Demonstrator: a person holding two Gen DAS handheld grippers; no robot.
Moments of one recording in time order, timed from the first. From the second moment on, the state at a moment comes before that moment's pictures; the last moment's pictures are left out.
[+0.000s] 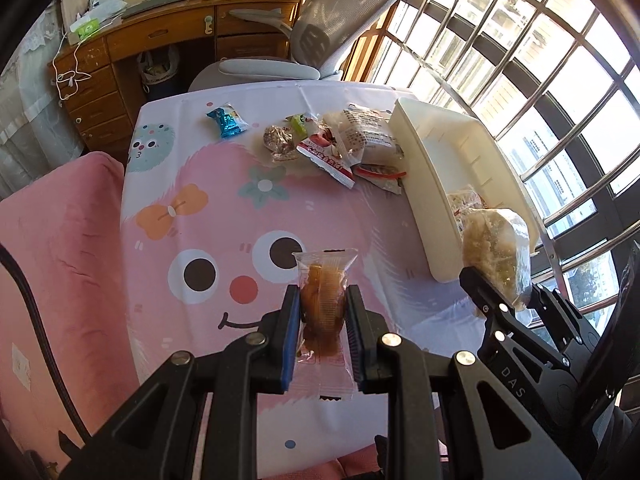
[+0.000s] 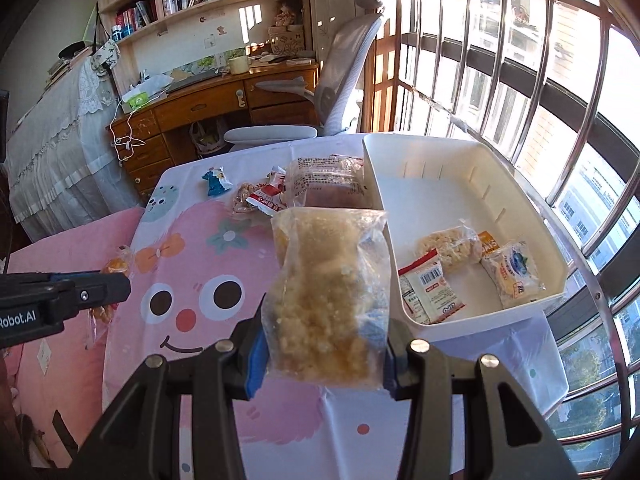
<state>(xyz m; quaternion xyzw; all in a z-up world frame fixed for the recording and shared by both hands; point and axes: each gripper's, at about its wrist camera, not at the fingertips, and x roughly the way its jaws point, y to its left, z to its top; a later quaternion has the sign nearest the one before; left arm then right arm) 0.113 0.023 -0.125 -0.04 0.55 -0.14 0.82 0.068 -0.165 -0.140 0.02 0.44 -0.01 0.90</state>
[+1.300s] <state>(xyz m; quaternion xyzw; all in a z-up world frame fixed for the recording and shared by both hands) 0.133 -0.230 -0.091 -0.06 0.50 -0.15 0.85 0.108 -0.393 -0.116 -0.02 0.43 0.15 0.89</state>
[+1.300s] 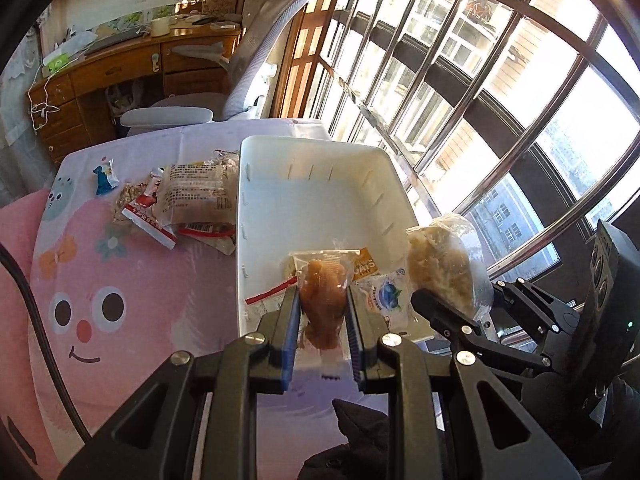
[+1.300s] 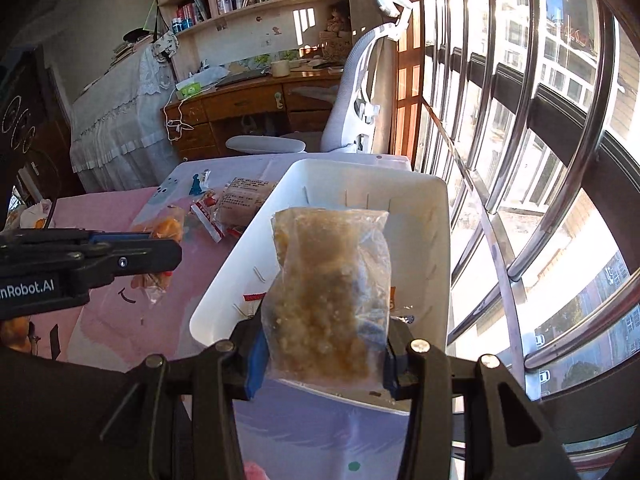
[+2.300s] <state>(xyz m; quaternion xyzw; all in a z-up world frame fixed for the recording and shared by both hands) 0.117 -0.143 -0.096 -0.09 0.52 -0.02 0.85 0.139 -0.369 -0.143 0.05 0.51 0.16 0.84</state>
